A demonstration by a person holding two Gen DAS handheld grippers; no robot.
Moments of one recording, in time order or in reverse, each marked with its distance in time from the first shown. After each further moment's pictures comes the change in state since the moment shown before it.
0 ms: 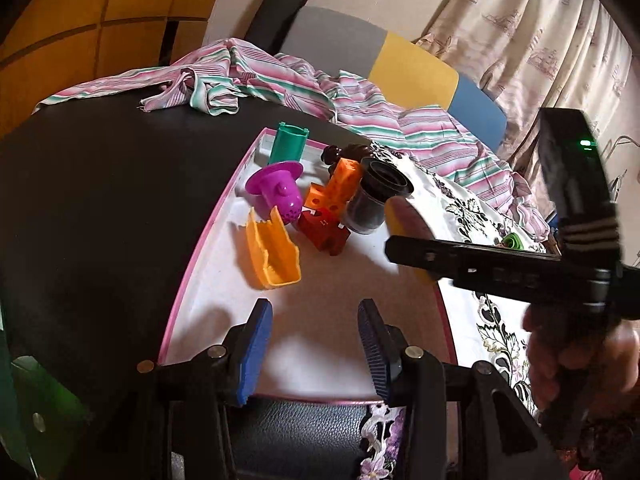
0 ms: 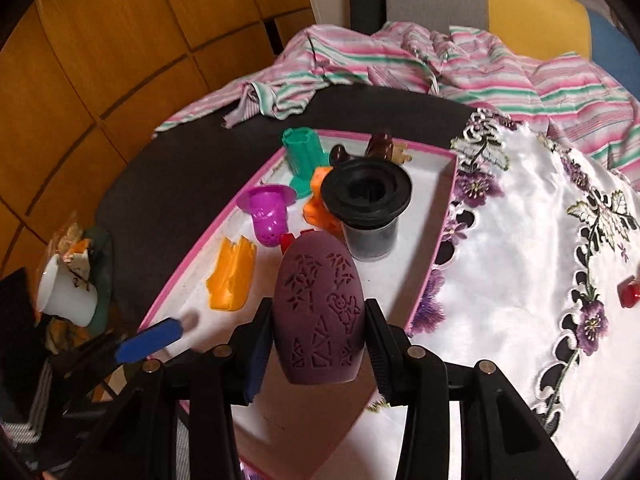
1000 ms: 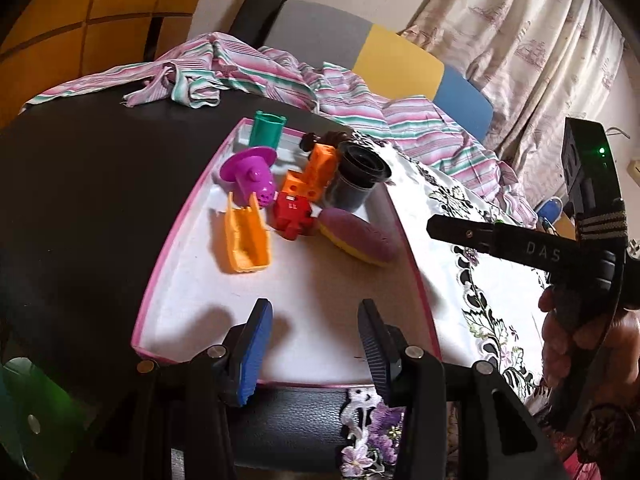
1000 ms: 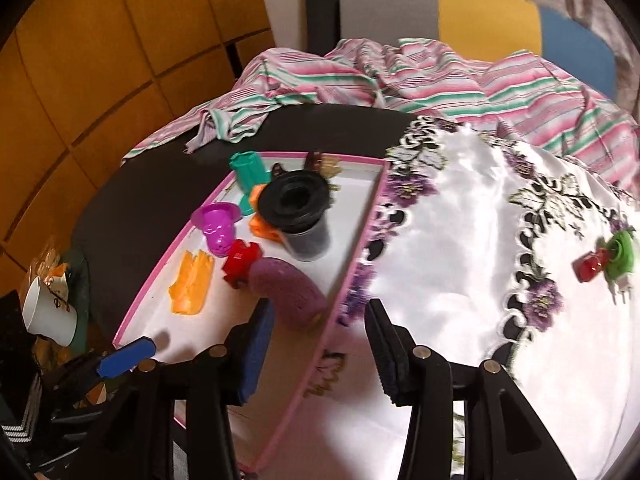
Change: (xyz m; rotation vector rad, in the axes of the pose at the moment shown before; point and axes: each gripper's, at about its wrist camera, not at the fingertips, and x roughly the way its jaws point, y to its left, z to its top) left arm 0.003 -0.012 -0.007 0.028 0.029 -0.051; right arm -0.041 -0.036 -0.016 0.087 -0.091 -0.101
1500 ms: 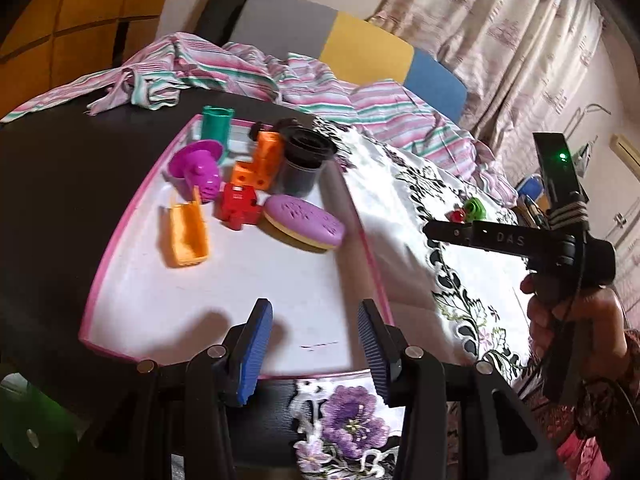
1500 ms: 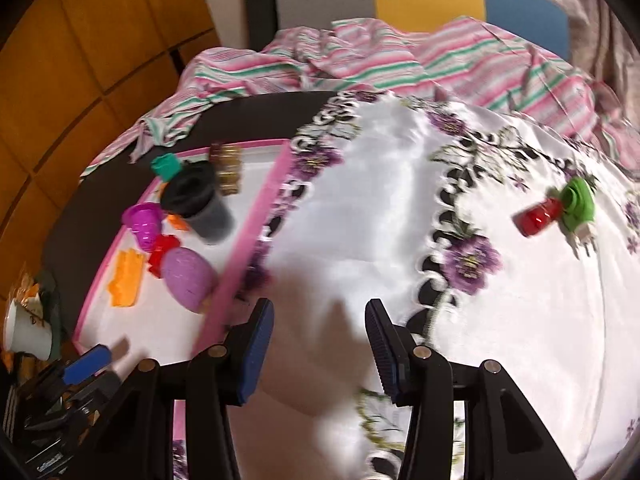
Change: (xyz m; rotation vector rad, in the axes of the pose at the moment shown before) left arm 0.006 -0.034 -0.006 0.081 0.036 -0.060; right arm -0.008 -0.073 -0.016 0.128 0.041 -0.105
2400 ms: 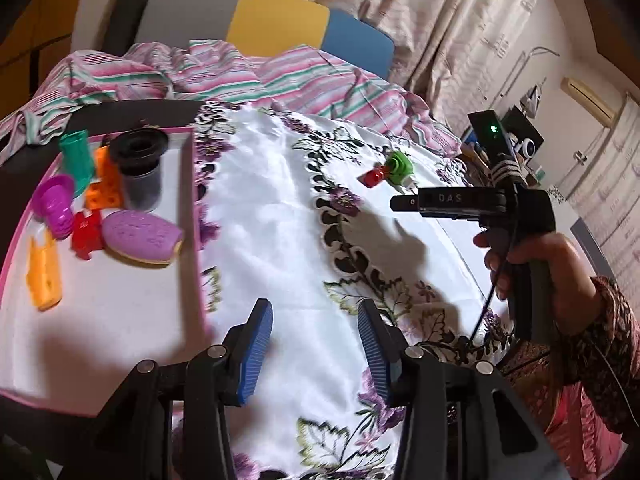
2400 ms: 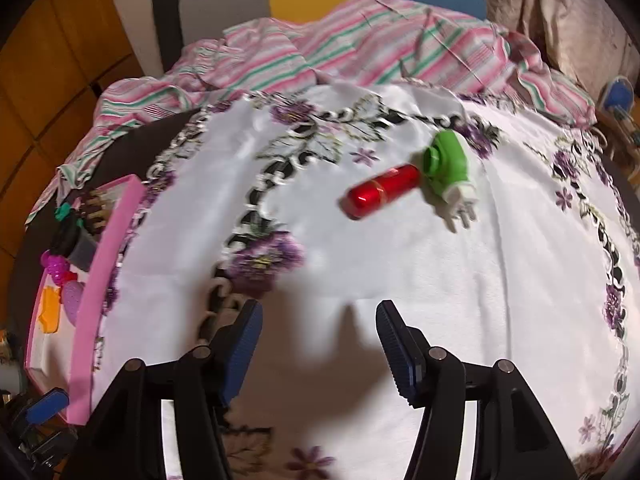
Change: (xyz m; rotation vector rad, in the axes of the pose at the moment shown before) left arm 0.039 -0.101 0.009 0.189 0.105 -0.148; right arm -0.014 -0.146 0.001 0.175 0.024 -0.146
